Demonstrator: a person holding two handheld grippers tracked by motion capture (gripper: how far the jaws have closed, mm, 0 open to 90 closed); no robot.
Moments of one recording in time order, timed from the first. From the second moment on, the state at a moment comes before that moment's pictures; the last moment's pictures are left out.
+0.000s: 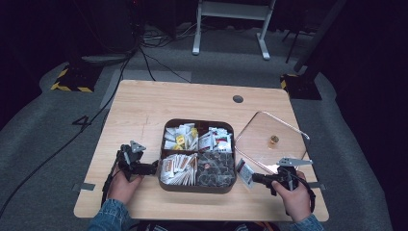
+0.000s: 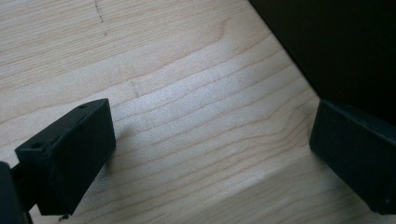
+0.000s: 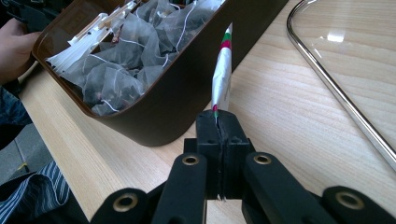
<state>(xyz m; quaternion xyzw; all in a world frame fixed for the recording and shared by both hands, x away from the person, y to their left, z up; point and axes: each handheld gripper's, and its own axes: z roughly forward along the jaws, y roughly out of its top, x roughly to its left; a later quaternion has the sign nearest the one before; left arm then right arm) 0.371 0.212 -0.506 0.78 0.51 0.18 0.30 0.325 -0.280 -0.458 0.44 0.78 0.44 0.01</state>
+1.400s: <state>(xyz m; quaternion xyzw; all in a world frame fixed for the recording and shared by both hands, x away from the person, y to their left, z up) 0.375 0.210 -0.506 0.78 0.51 0.18 0.30 0.376 -0.319 -0.437 0.47 0.75 0.42 0.19</state>
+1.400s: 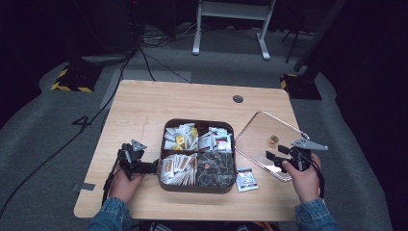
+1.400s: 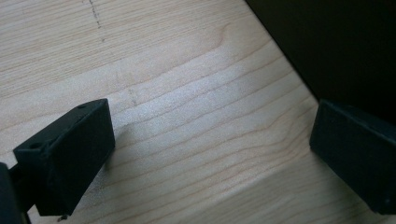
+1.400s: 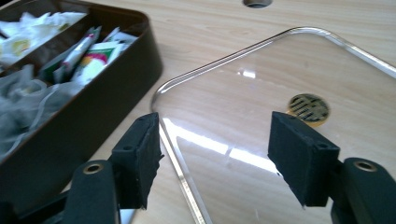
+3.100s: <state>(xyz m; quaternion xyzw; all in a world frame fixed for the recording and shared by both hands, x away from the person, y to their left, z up) 0.374 0.210 -0.506 0.78 0.51 0.18 0.30 0.467 -0.333 -0.492 0.53 0.75 0.32 0.24</state>
